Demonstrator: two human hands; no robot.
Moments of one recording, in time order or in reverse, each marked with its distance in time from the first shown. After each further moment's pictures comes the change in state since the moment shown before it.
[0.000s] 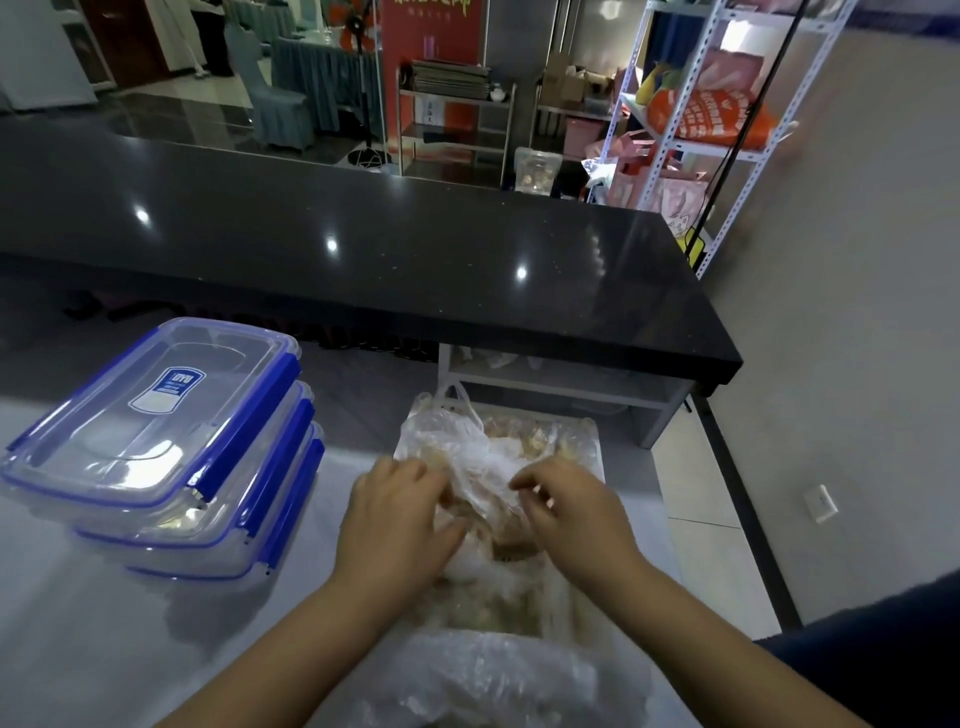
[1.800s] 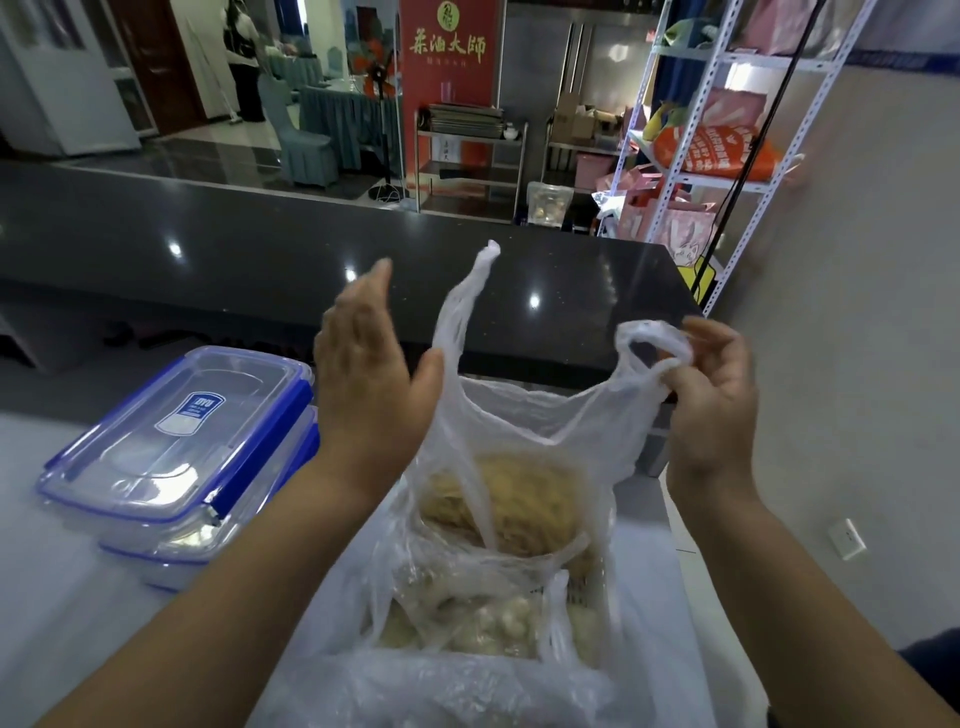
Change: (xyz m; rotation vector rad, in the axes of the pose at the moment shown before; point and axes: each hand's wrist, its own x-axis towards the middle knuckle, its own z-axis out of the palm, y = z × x) left_hand 0.089 0.014 -0.081 -0.192 0.604 0.040; right_hand 0.045 -0.004 -0.107 0.955 0.666 0.140
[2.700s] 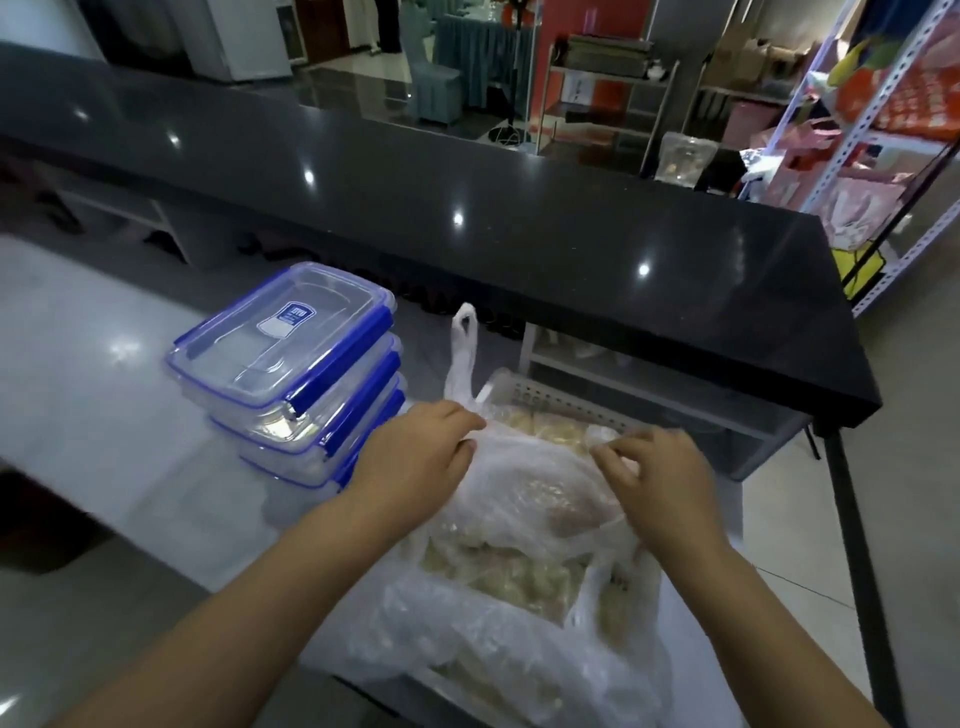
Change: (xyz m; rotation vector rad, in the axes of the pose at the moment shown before) left_hand -0.093 -0.017 0.000 0.188 -0.551 -0.062; right_hand -0.032 0.089 -0.010 -1.019 -0.610 -0.250
